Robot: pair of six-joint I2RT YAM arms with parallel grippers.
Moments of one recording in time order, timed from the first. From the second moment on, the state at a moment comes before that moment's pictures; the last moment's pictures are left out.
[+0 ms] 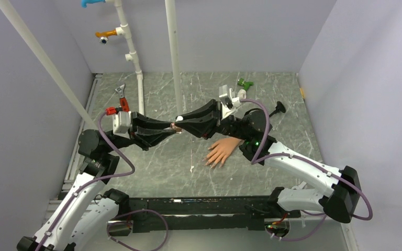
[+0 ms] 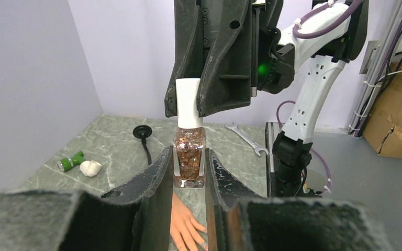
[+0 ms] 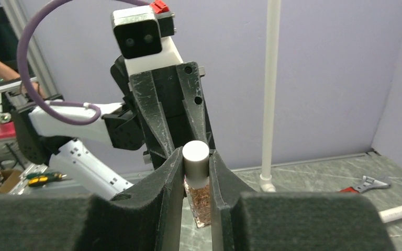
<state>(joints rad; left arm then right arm) -0.39 0.70 0.70 0.51 0.92 -0.36 0.89 1.18 0.96 0.71 -0.57 0.37</state>
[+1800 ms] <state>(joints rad) -0.39 0.67 0.70 0.35 0.73 -0.29 1.30 1.23 1.18 0.21 0.53 0.26</state>
